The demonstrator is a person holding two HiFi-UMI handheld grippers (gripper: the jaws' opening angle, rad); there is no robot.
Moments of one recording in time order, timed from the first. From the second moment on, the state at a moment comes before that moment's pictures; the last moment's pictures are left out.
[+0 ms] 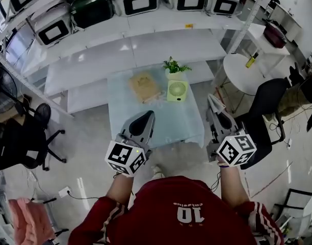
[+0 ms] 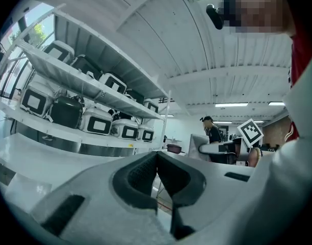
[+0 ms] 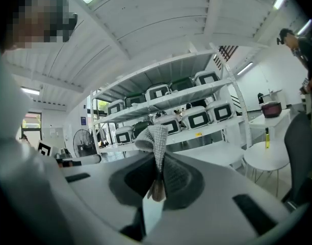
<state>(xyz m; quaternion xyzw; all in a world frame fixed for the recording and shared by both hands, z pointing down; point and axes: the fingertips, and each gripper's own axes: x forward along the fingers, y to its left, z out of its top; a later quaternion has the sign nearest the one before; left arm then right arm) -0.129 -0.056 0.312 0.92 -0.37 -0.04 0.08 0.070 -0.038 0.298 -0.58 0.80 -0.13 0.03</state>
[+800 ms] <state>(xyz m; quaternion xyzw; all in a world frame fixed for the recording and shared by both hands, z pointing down) -0.086 -0.142 0.383 0.92 -0.38 0.01 0.11 0.064 -0.135 0.396 -0.53 0.82 -0.21 -0.01</state>
